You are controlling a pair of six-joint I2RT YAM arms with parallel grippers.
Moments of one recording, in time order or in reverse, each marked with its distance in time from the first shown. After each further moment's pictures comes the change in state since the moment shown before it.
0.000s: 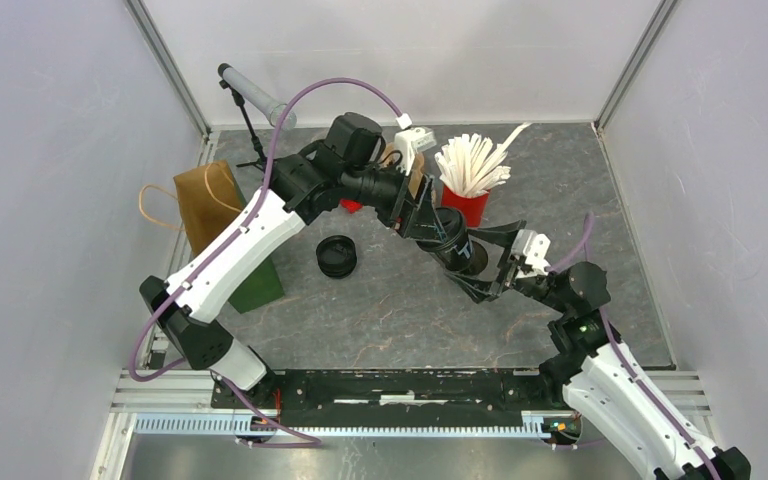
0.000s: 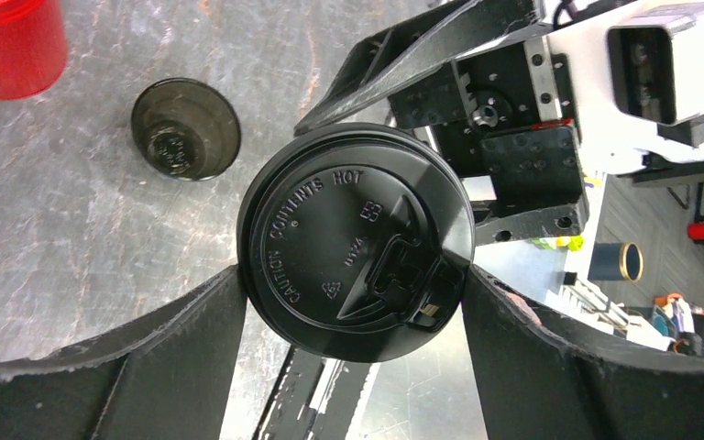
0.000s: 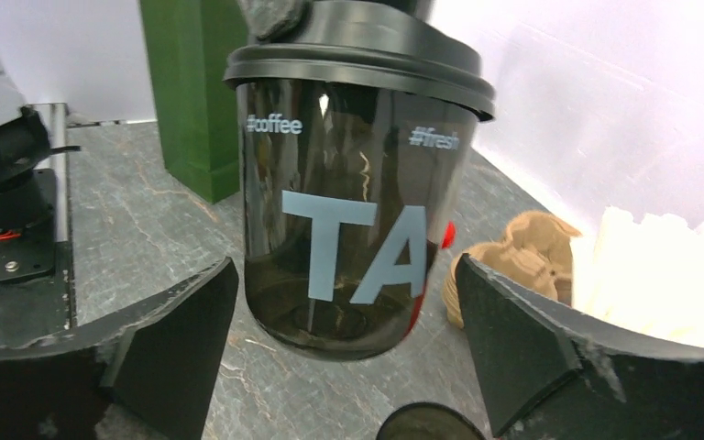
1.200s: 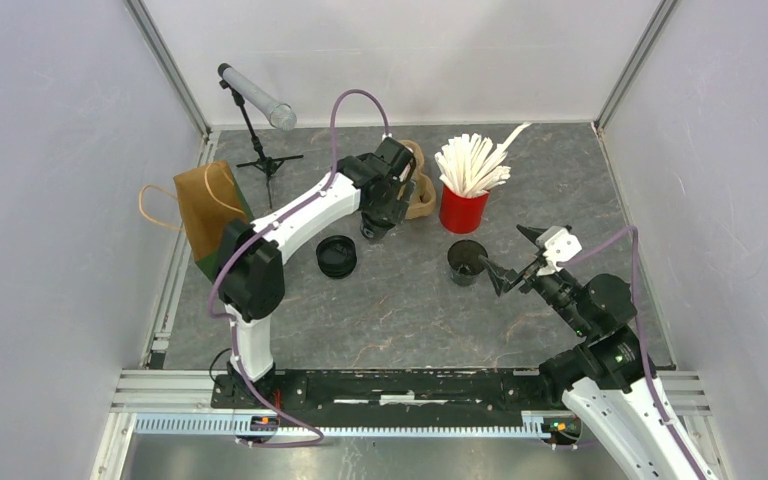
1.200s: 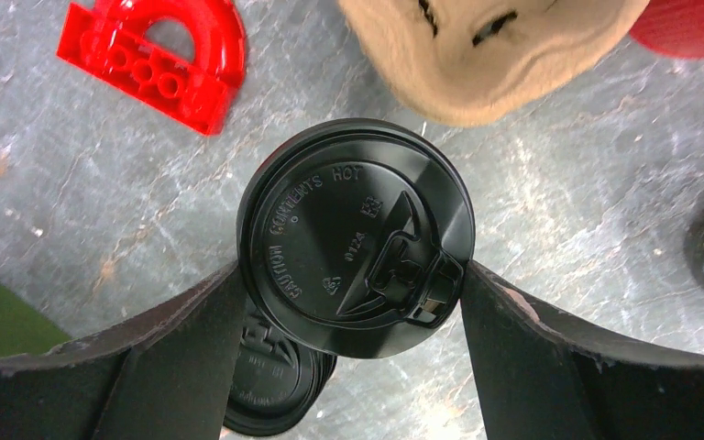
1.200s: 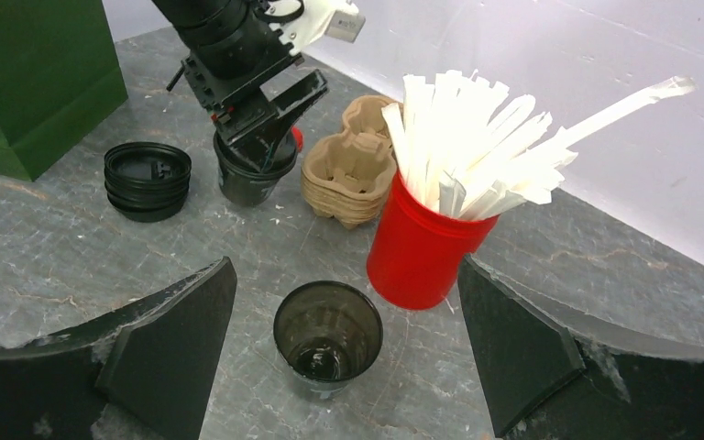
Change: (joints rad) left arm 0.071 0.366 -0.083 -0.003 -0.941 0.047; right arm 0.004 -0.240 0.146 -0.560 0.481 -0.104
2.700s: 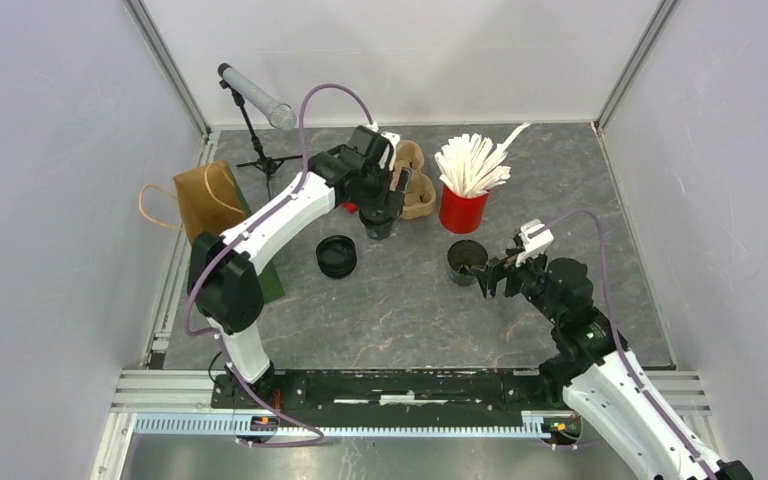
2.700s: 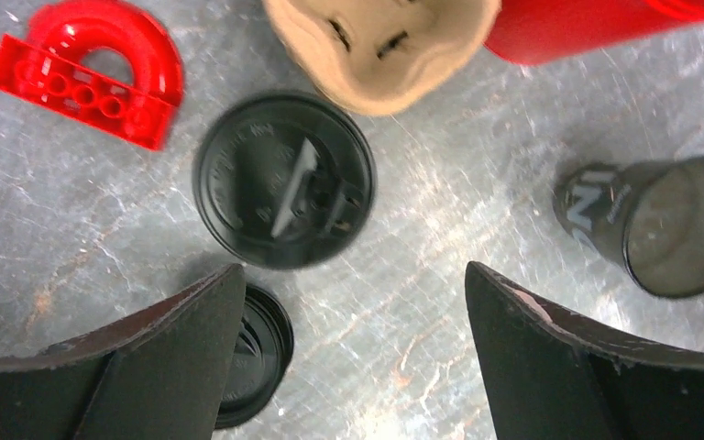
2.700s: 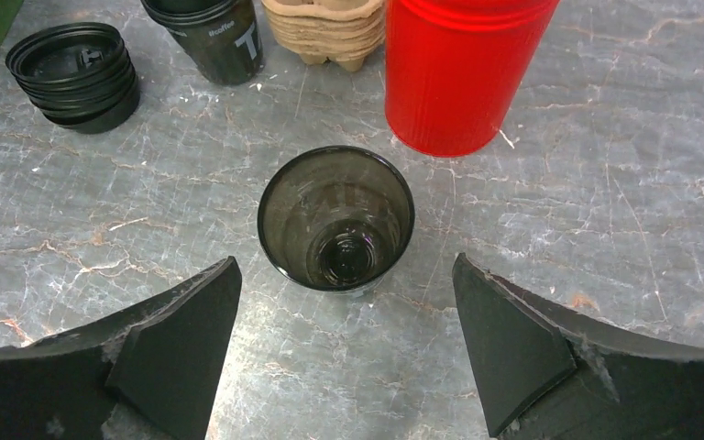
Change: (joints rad) left arm 0.086 -0.128 -0.068 0.108 0.274 -0.002; right arm 0.000 0.159 -0.126 -0.040 0.119 0.189
